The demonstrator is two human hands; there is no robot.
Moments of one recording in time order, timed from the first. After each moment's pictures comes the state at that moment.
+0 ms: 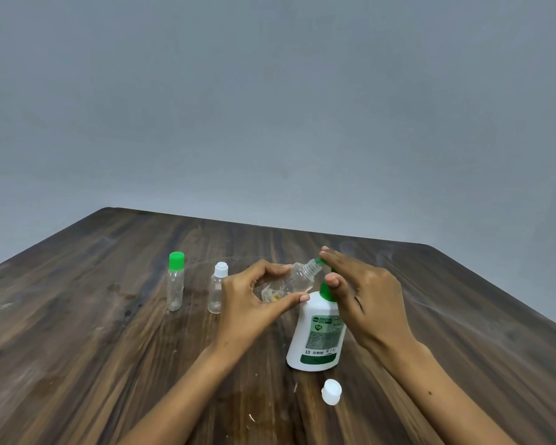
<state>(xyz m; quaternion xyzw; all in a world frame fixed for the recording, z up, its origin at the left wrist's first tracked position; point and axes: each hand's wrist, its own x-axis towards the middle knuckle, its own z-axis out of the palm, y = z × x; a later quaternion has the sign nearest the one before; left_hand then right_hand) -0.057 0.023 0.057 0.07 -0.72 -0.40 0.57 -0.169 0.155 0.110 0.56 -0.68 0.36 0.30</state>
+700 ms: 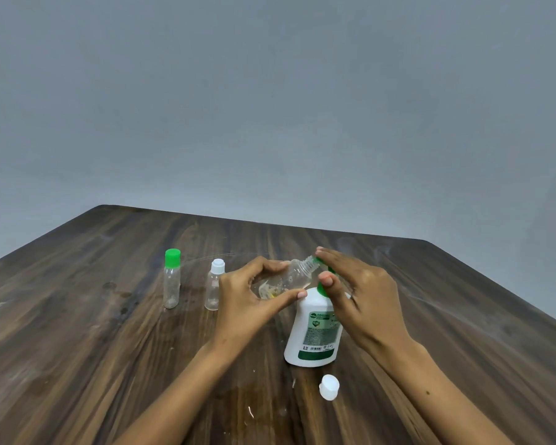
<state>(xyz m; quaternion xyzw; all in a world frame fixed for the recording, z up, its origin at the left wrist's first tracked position) -0.059 0.022 0.056 0.07 -0.72 -0.39 0.57 -0.168 0.156 0.106 0.56 -0.69 0.38 0.27</state>
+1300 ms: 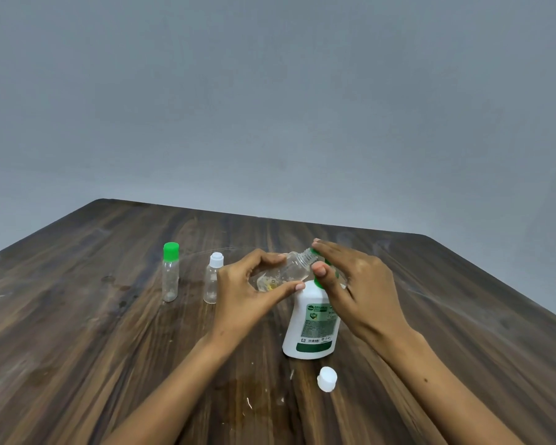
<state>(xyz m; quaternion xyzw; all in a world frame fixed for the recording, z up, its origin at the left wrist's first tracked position) -0.059 0.023 0.056 0.07 -0.72 -0.40 0.57 -0.165 0.156 0.112 0.57 -0.71 0.34 0.25</state>
